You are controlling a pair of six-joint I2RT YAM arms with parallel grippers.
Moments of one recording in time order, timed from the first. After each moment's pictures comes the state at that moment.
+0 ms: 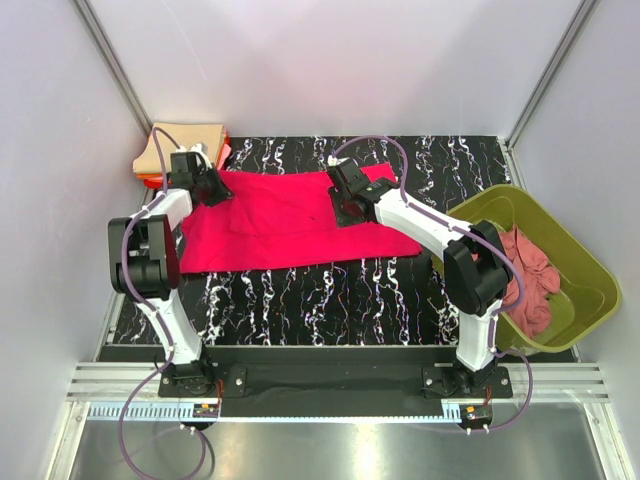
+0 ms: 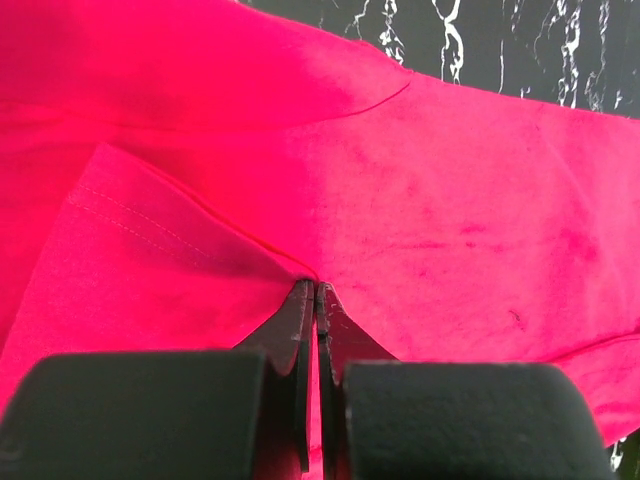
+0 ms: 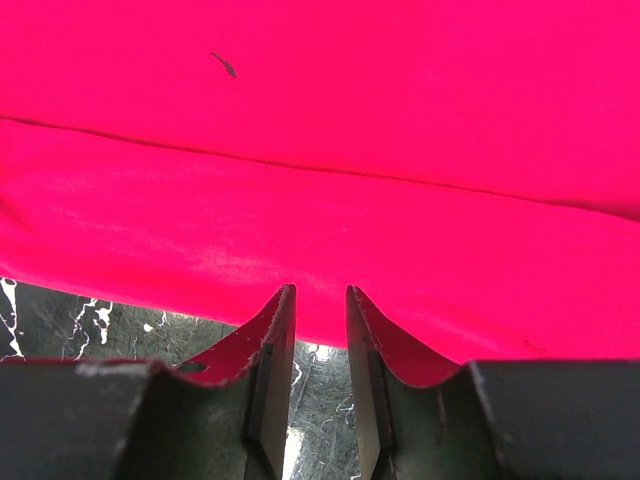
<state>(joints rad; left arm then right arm) 0.10 1.89 1.28 -0.12 0.33 -0.38 0.66 1.93 1.58 -0.59 0.17 0.33</state>
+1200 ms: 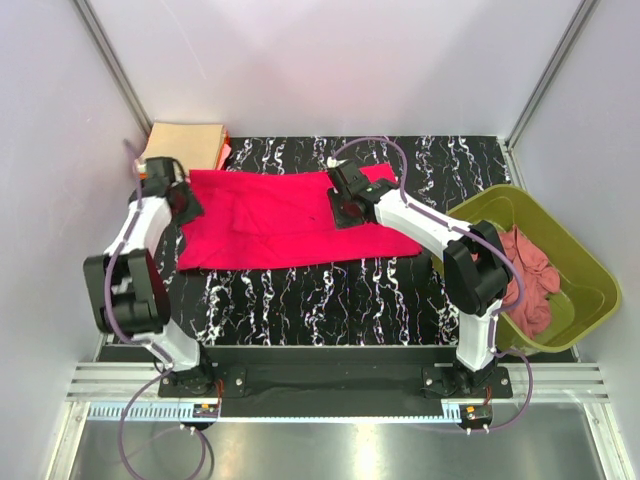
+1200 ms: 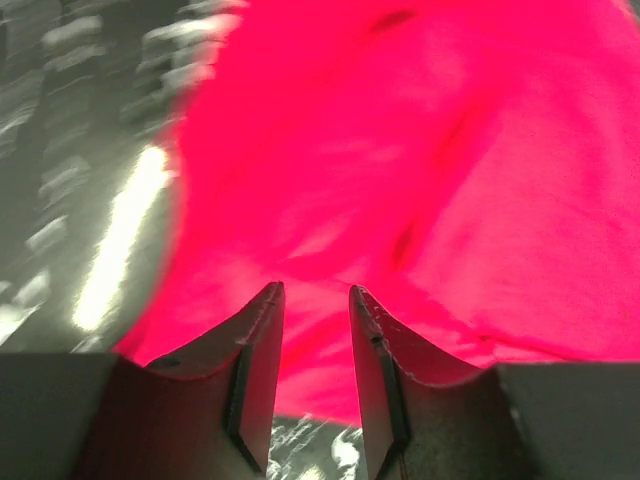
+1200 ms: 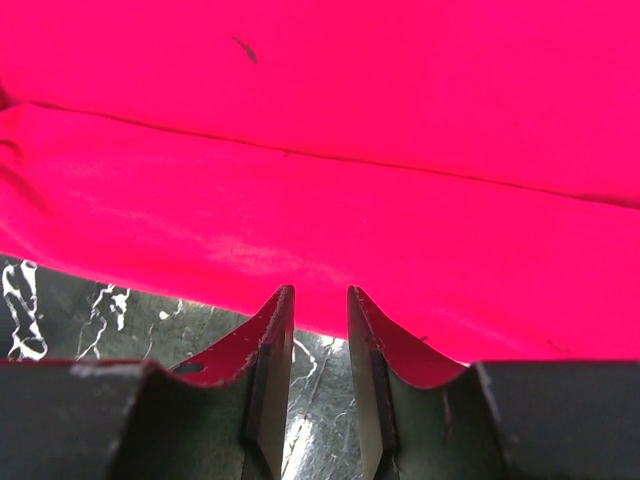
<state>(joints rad) 0.15 1.65 1.24 -0.51 0.02 -0.40 0.66 1.93 1.58 -0.59 0.13 0.34</state>
